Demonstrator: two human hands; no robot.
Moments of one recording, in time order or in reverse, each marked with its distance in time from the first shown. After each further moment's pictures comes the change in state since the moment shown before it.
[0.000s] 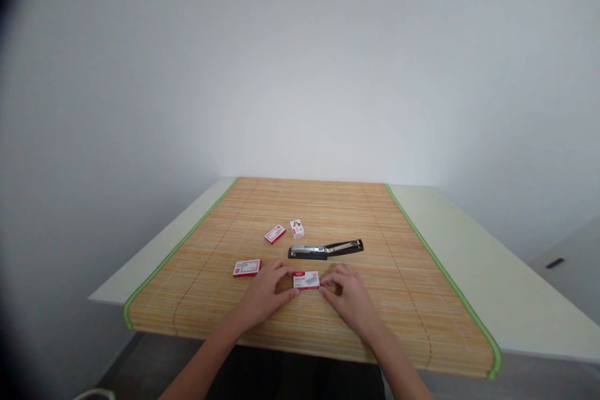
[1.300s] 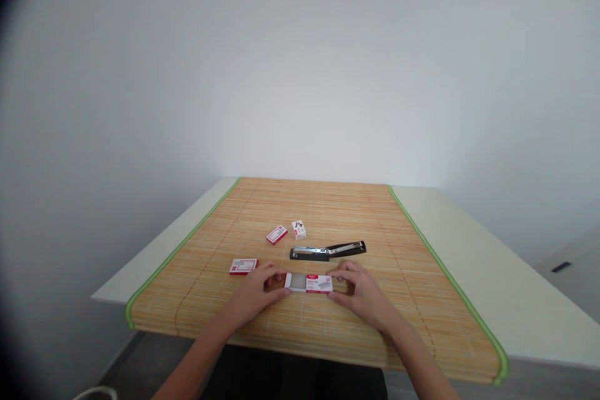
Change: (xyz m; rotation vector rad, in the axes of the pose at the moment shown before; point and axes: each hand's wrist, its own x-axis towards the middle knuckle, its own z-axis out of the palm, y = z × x) left_hand -0.008 -0.014 -0.021 -0.152 -0.022 -0.063; right_hand 0.006 0.017 -0.029 -0.004 -0.164 -0.002
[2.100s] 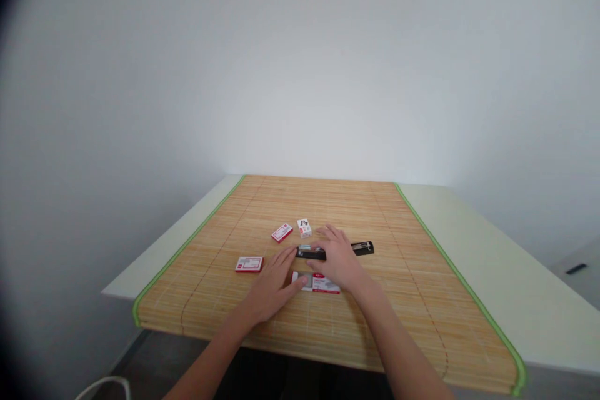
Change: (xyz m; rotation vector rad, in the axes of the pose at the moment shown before) left_hand 0.013 0.004 0.018 0.269 0.048 0.109; right_hand 0.087 -0.017 0.021 -0.298 0.098 -0.100
